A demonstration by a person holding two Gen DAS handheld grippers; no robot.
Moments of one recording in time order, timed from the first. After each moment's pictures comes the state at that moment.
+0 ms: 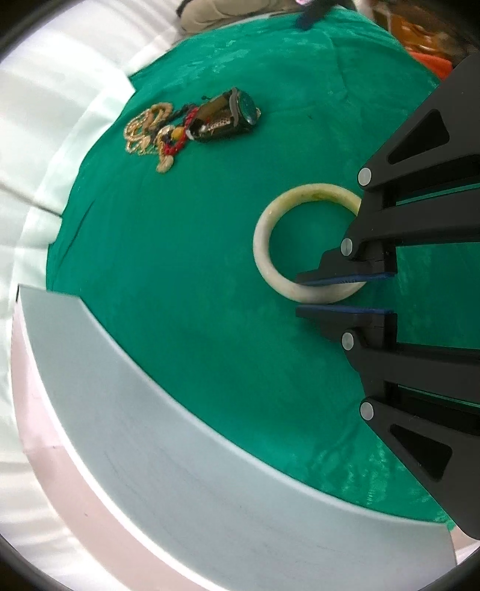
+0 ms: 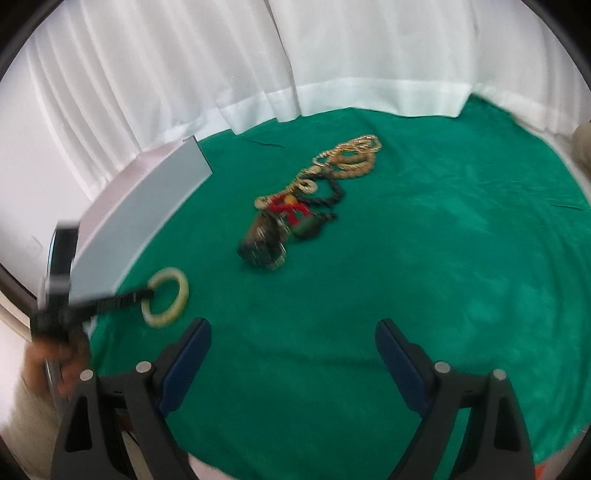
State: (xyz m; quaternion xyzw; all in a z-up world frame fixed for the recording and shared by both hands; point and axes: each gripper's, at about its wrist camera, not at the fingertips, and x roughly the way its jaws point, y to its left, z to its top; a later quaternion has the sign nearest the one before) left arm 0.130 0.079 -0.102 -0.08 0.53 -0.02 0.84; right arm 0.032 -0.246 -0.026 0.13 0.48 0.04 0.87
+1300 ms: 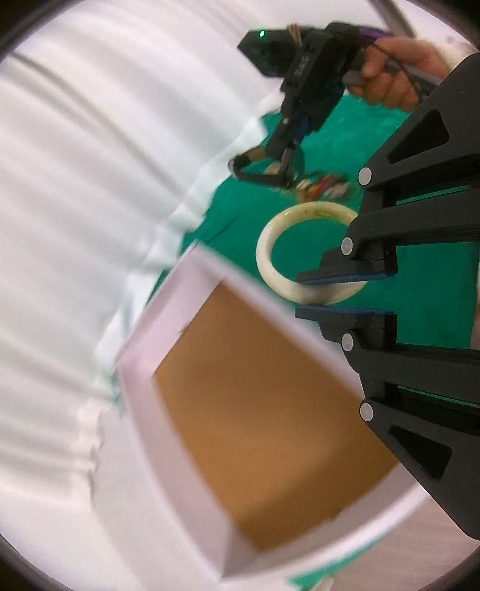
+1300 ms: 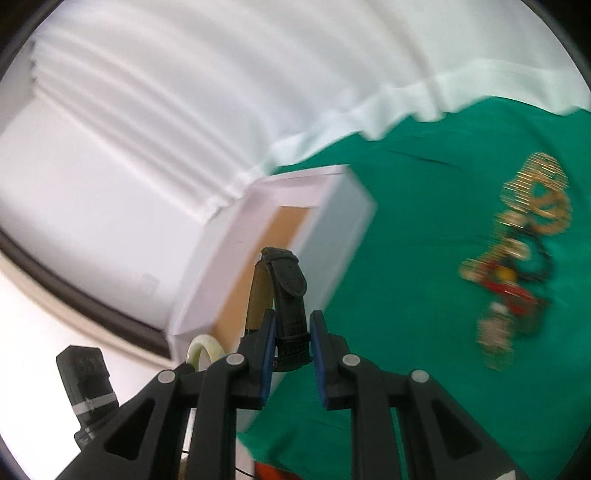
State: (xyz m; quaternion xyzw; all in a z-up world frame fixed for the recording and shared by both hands) left arm 0.077 0.231 0.061 -0.23 0.39 0.00 0.89; right arm 0.169 -0.108 0.046 0.26 0.47 0.25 0.80
